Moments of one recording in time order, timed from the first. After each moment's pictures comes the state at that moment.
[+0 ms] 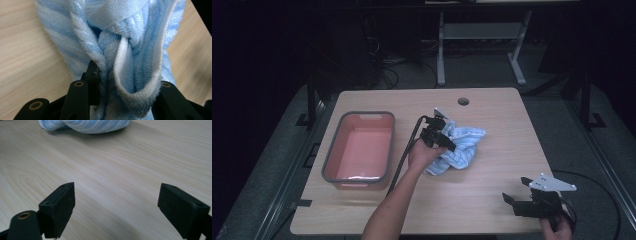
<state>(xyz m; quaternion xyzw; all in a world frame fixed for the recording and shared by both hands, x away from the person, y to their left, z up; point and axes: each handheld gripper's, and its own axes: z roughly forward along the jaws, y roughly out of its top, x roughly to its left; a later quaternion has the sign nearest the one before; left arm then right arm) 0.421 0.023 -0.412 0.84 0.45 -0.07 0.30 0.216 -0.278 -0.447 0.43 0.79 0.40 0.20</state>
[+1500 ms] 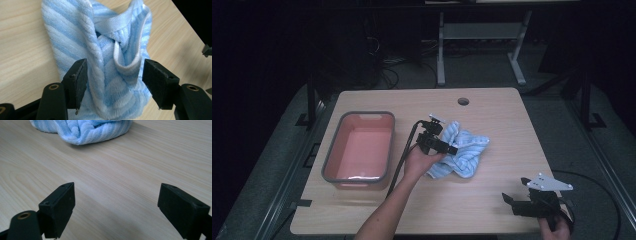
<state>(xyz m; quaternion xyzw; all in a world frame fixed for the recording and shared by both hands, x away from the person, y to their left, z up) 0.393 0.039 -0.403 0.83 0.44 -0.05 0.36 0.219 -0.277 -0.453 0.44 0.79 0.38 0.21</state>
